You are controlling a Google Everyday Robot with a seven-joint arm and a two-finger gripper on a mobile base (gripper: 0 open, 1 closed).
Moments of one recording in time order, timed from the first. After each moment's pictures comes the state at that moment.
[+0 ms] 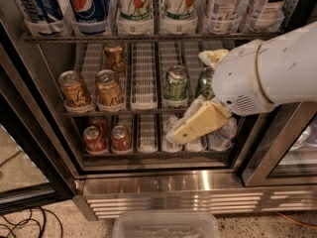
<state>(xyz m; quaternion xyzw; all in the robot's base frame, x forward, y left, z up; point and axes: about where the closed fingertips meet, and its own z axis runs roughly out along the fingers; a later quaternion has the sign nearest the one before) 0.435 -0.060 0.966 -0.55 0.72 0.10 0.41</state>
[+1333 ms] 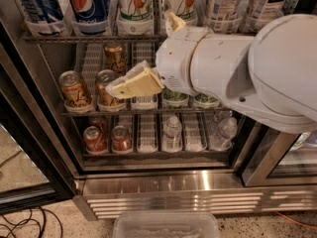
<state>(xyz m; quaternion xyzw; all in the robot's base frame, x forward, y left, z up) 0.498 0.023 1.018 -0.45 0.65 0.09 0.61</state>
